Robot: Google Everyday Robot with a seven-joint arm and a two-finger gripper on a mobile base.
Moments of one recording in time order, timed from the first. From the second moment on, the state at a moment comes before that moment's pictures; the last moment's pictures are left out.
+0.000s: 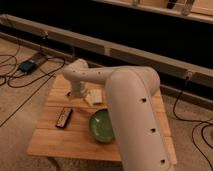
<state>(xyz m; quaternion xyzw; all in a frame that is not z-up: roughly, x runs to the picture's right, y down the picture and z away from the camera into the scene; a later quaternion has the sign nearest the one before) -0.145 0.093 0.883 -0.29 -0.22 -0.52 0.77</state>
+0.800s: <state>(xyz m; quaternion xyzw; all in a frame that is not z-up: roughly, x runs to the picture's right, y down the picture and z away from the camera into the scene) -0.153 0.094 0.900 -0.29 -0.21 -0.53 0.77</state>
